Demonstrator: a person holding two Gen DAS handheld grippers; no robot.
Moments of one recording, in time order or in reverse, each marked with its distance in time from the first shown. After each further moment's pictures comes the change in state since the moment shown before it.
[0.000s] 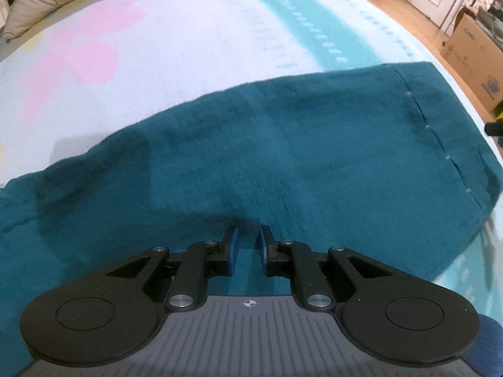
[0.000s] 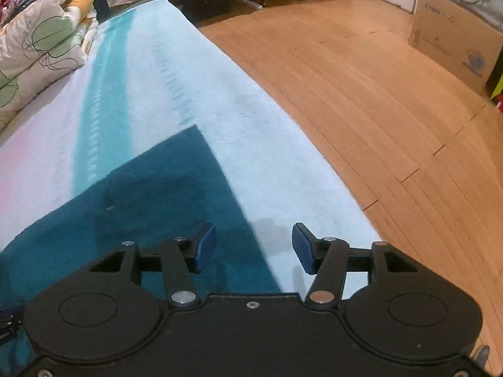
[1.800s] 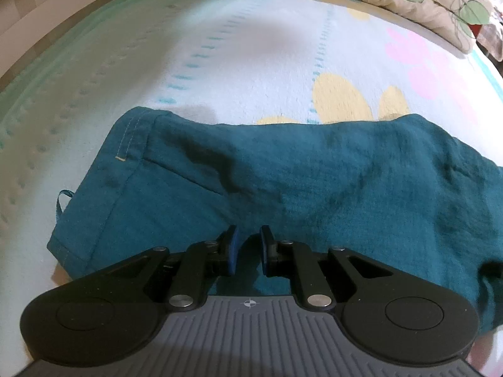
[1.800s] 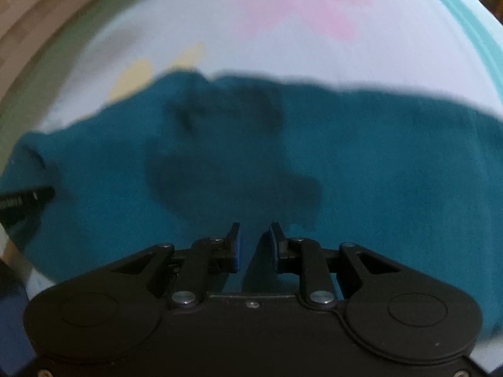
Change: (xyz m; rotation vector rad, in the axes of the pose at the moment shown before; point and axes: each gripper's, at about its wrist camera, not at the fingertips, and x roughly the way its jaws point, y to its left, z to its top) left arm -0.108 0.317 -0.173 -0.558 -0.089 0.333; right arm -0.011 0.395 -0.201 -0.564 0.233 0.284
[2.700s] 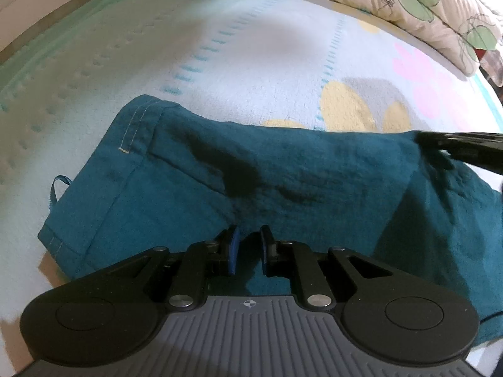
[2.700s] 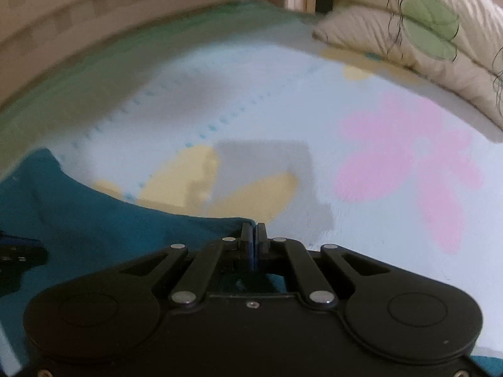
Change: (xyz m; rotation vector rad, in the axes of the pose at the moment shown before) left arm 0.007 0.014 0.001 -0.090 -0.002 -0.059; right arm 0.068 0.085 0.130 -0.477 -0.222 0.078
